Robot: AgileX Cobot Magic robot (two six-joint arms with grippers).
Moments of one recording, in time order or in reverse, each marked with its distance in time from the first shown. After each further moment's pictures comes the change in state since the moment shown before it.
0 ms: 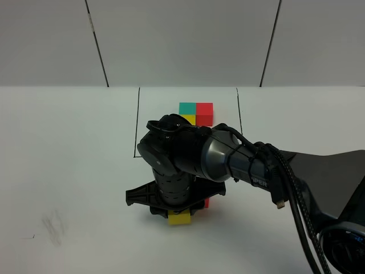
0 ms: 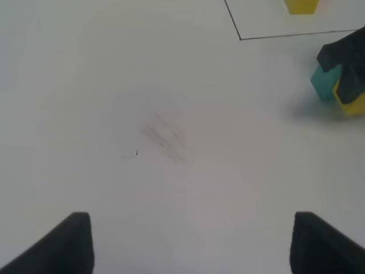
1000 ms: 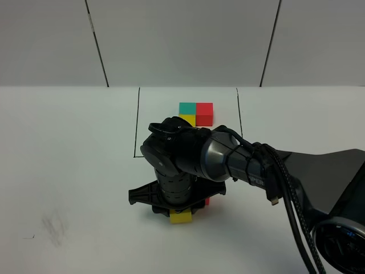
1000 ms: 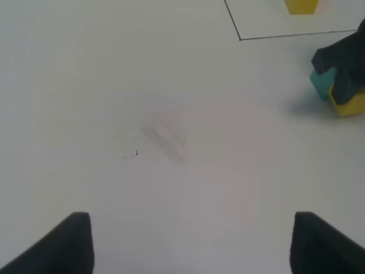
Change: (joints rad) left arm 0.000 0.000 0.000 0.000 0.000 0.000; right arm -0.019 0.028 0.000 -0.011 -0.030 -0.003
